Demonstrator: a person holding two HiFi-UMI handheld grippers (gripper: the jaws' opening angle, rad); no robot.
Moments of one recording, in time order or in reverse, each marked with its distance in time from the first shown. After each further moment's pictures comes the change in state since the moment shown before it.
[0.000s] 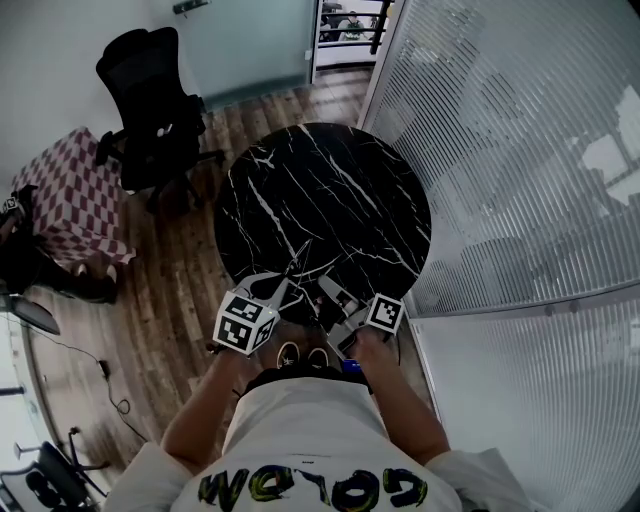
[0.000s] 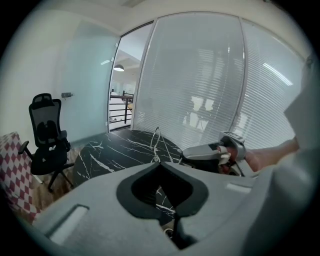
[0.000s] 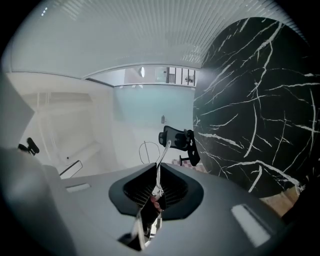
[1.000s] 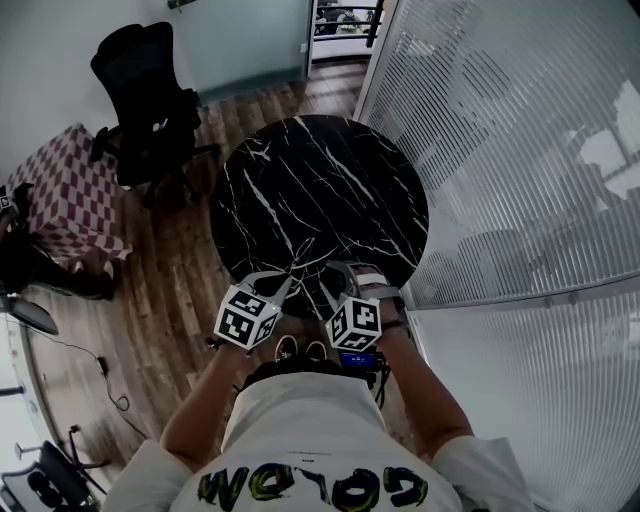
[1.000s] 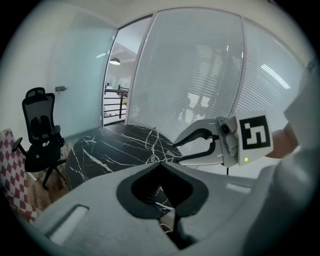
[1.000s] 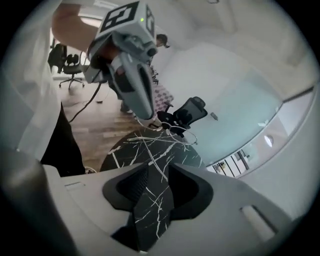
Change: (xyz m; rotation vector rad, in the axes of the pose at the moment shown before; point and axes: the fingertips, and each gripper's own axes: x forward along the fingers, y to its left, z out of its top) left arm 0.005 -0.021 -0.011 -0.008 0.056 -0.064; right arm -0.016 -0.022 -0.013 -2.082 0.906 -0.580
